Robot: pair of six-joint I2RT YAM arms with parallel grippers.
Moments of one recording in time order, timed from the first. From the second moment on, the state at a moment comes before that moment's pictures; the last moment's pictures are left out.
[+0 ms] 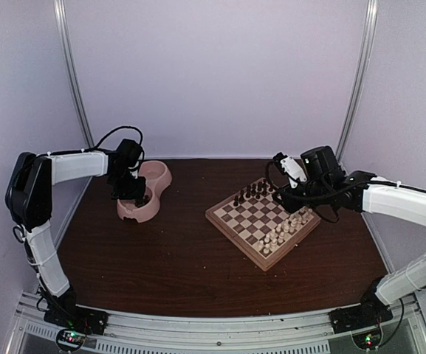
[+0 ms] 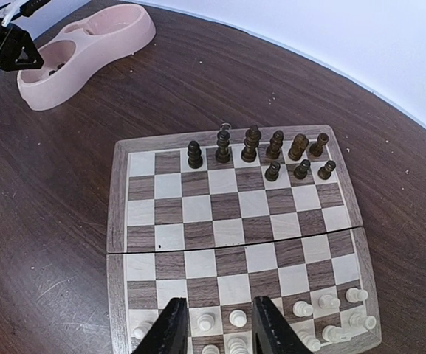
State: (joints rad) left arm -0.36 1.87 1.37 -0.62 -0.15 -0.33; right arm 0.64 1.32 0.98 -0.32 0.05 0.04
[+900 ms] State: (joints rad) left arm -0.27 2.09 1.48 -0.56 -0.10 -1.04; right arm 0.64 1.32 0.98 -0.33 0.04 0.02
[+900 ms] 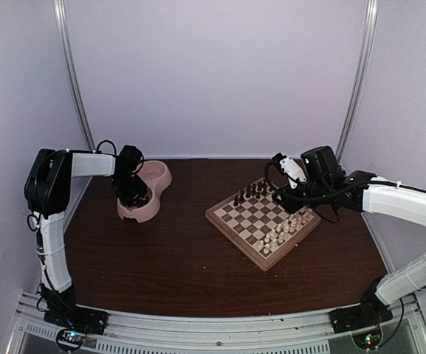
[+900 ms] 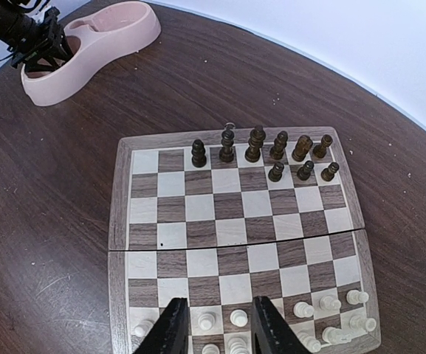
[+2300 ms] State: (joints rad) left arm -0.32 1.68 1.32 -0.42 -0.12 -0.48; right arm 0.64 1.39 1.11 -0.35 -0.19 0.08
